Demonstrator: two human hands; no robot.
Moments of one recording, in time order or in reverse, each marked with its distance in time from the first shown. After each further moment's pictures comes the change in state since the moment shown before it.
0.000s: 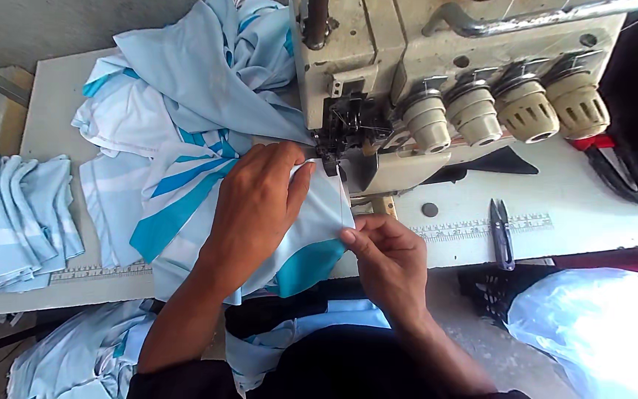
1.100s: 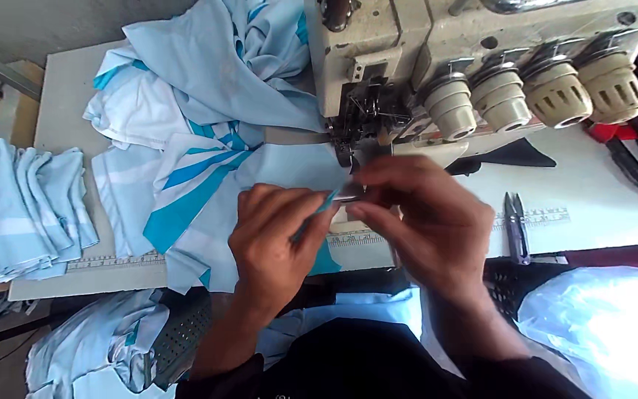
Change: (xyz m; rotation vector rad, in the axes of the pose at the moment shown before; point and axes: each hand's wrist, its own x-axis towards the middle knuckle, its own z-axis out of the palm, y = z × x) left_hand -0.052 0.023 0.014 -0.353 0.406 -0.073; right_hand 0.048 -0.044 -0.002 -0.570 -0.286 -0.358
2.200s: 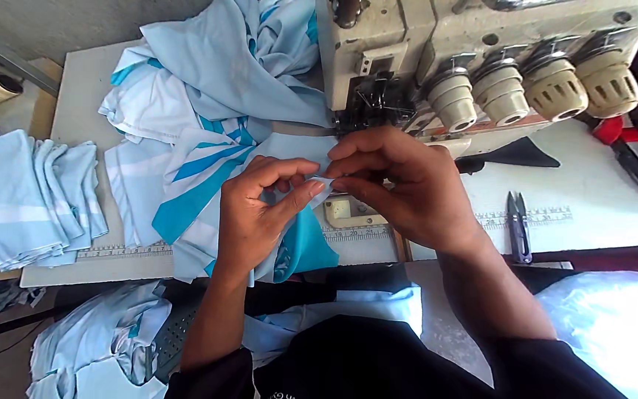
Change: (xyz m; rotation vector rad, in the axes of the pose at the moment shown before) left_hand 0.022 -0.027 -0.020 -0.383 -0.214 -0.198; right_hand 0.037 0.002 -0.006 -0.026 -0.304 -0.036
